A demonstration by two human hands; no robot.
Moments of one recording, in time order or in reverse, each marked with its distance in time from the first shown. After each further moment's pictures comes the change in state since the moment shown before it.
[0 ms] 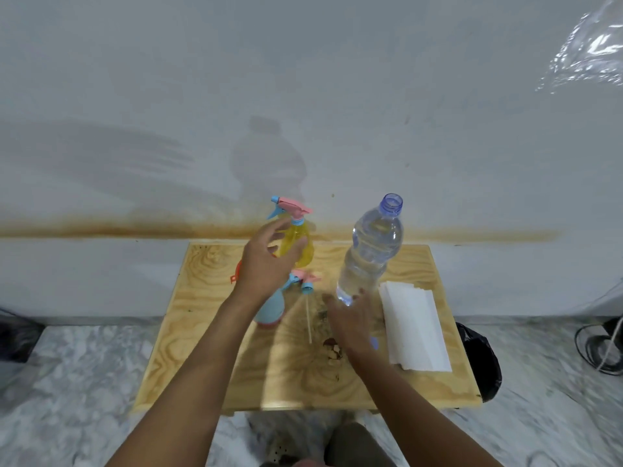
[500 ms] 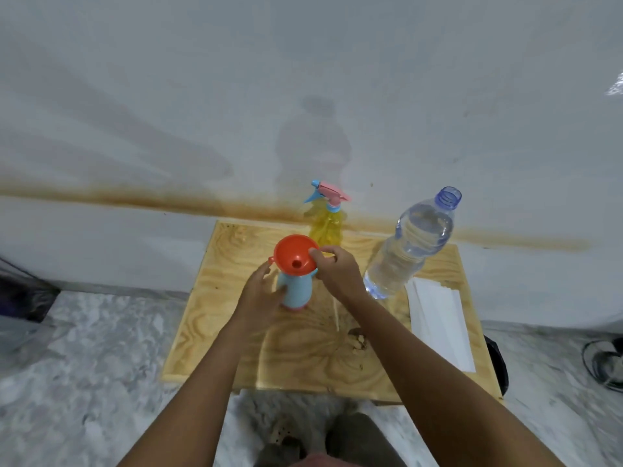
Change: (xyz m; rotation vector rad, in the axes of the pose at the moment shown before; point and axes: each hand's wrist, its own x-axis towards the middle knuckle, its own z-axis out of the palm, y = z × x) left_hand -0.039 -0.124 -0.050 -0.001 -0.047 -0.298; right_hand 0.000 -0.075 0.063 -0.156 -0.225 -0.200
